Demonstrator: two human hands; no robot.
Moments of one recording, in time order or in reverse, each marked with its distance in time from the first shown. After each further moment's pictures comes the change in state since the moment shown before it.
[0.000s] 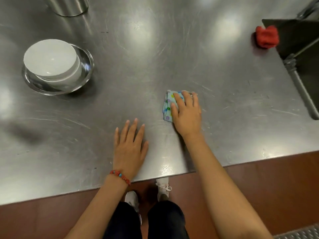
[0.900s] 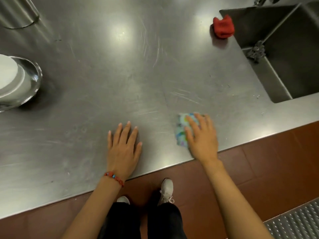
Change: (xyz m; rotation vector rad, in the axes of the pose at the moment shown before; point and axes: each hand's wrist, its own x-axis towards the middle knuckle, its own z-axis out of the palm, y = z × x) left_hand 0.016 0.083 0.029 0.007 -0.072 0.054; right_hand -0.080 0.150 -0.047 -0.066 0.069 0.043
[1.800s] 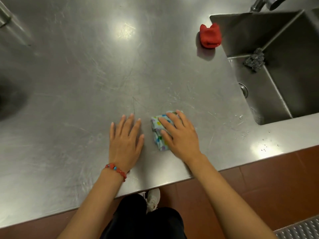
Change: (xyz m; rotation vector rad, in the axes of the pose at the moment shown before) left_hand 0.091 0.099 0.026 -0.005 0.084 0.013; right_hand 0.081 0.060 0.000 0.059 -0.013 -0.328
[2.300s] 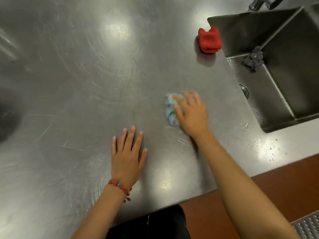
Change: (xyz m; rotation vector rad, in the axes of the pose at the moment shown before) left_hand 0.017 -0.016 0.019 0.068 -0.030 0.039; right_hand 0.090 0.050 0.003 -0.013 -0.004 0.185
